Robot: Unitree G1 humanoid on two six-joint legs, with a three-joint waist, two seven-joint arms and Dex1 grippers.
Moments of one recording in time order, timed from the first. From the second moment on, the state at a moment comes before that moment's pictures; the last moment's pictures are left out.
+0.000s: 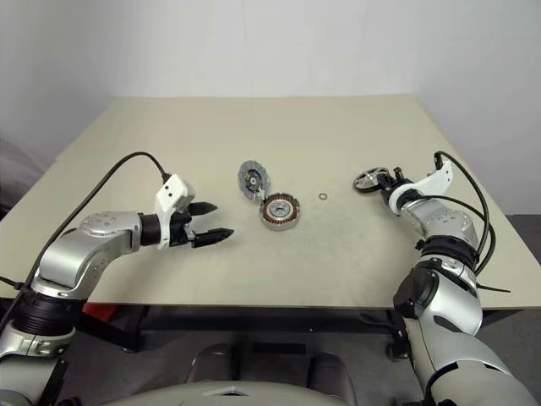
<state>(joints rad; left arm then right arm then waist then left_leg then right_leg) -0.34 0.63 -0.07 -0.24 -0.42 0.78 -0.83 -0.81 -0.41 -0.76 0.87 0.65 0.74 0.15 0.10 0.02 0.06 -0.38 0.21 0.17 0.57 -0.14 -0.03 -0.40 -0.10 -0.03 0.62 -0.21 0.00</state>
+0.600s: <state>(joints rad) -0.35 0.63 -0.07 -0.21 -0.40 0.76 -0.84 -0.74 -0.37 -0.67 0.80 0.64 0.69 0.14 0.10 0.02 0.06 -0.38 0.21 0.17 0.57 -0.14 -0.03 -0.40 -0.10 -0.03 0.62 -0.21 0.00</state>
